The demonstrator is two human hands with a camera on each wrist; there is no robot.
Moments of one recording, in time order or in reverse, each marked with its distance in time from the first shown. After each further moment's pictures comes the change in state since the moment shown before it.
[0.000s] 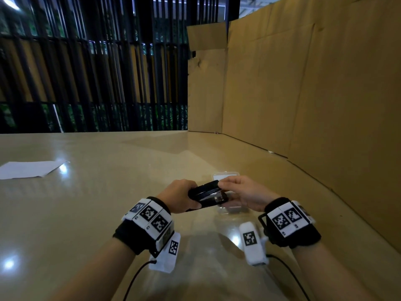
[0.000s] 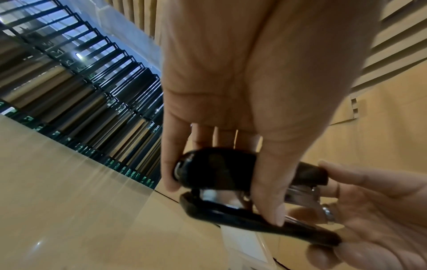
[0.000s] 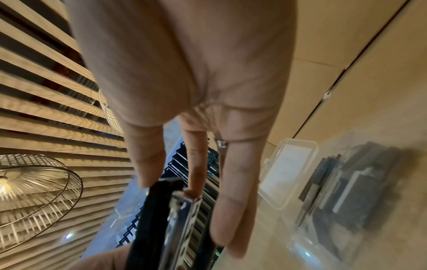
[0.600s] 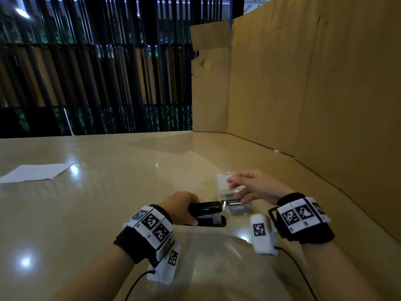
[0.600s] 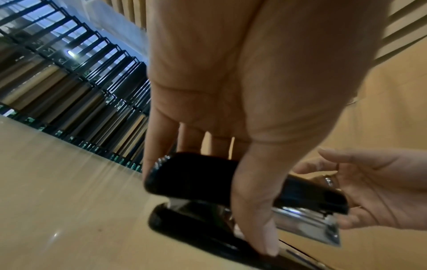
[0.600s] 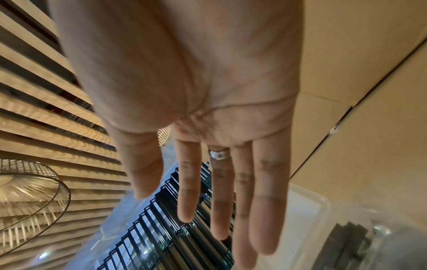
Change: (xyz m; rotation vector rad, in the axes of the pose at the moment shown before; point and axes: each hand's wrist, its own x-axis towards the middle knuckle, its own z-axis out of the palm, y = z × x) left_hand -0.003 -0.003 0.014 0.116 -0.155 -0.040; right_hand 0.002 -0.004 -0.029 -0.281 0.079 -0.034
